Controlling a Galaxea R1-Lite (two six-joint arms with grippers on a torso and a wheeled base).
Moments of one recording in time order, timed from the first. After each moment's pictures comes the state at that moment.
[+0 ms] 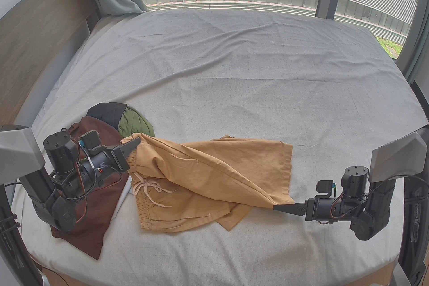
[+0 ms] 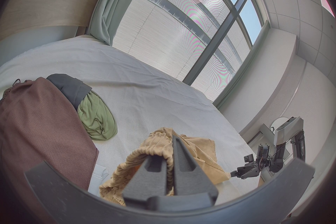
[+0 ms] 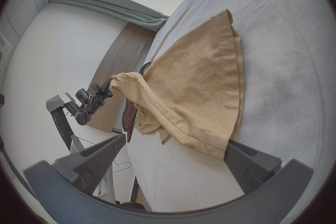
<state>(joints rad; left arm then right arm) -0.14 2.06 -0.45 -1.55 -0.42 -0.40 0.23 2.38 -0.37 -1.54 0.81 0.49</state>
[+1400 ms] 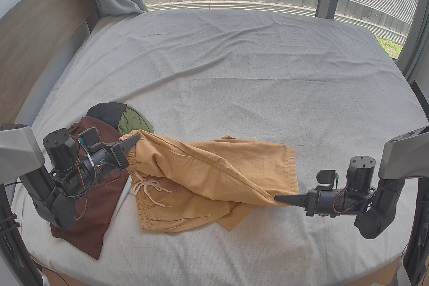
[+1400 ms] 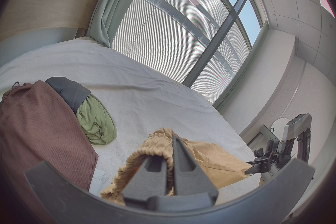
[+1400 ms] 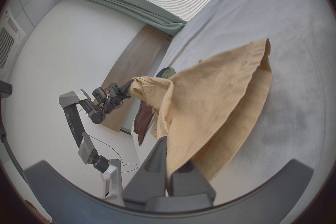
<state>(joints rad) -0.14 2.06 -0.47 -1.55 -0.42 -0.40 0.30 2.24 -0.36 -1.54 0.81 0.50</state>
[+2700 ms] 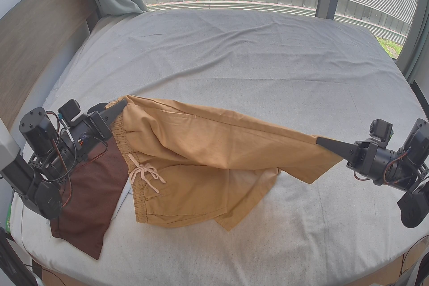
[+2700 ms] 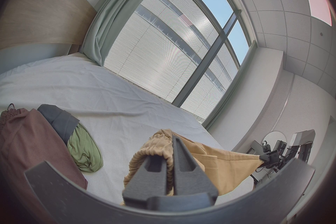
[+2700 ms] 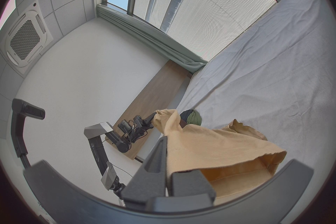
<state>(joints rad) -0.12 1.88 -0.52 -1.55 -0.44 -0.52 0.23 1.72 -0.31 -1.53 0.80 0.71</state>
